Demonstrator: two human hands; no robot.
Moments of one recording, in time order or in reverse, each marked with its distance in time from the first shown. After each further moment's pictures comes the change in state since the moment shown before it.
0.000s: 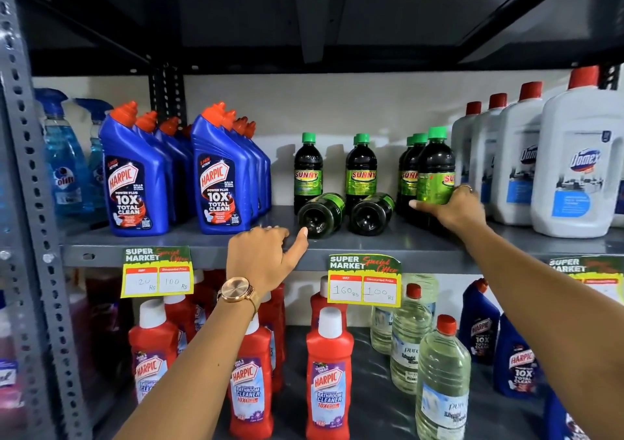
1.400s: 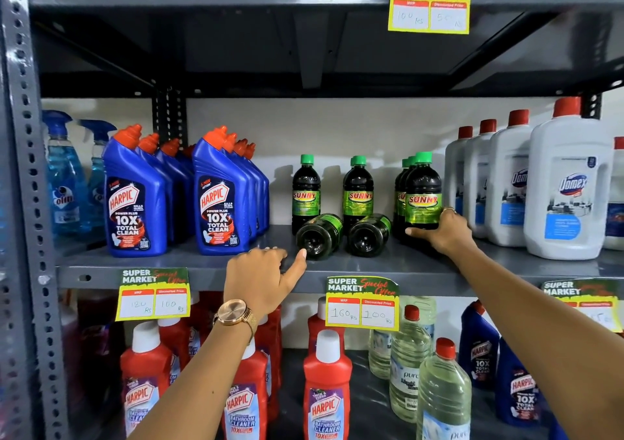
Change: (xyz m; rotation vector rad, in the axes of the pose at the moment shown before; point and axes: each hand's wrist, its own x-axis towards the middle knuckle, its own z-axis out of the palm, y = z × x) left_hand 0.000 0.000 -0.001 -0.019 0.013 0.005; right_hand 0.007 0.002 0.007 -0.043 -0.068 -0.100
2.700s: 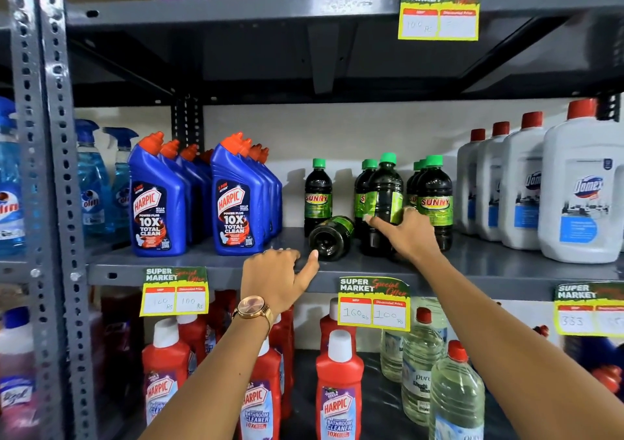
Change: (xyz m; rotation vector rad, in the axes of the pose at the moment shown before) left_hand -0.001 0.002 -0.002 0.022 -0.023 -0.018; right_hand -0.050 -0.074 0.029 0.163 0.014 -0.116
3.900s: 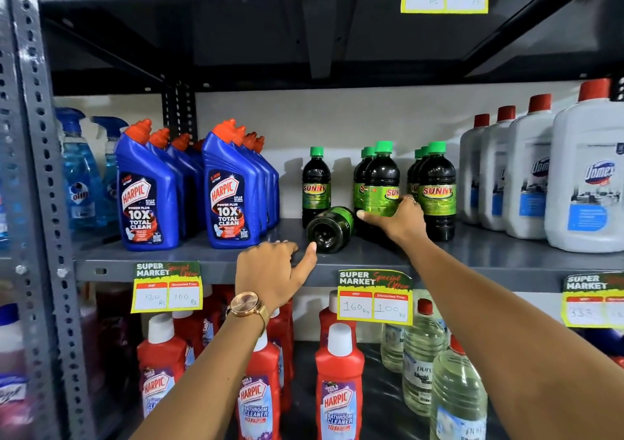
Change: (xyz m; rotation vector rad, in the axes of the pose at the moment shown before) left_hand 0.001 0.000 0.001 -0.018 0.011 -0.005; right_hand 0.015 -0.001 0.021 0.117 -0.010 0.118
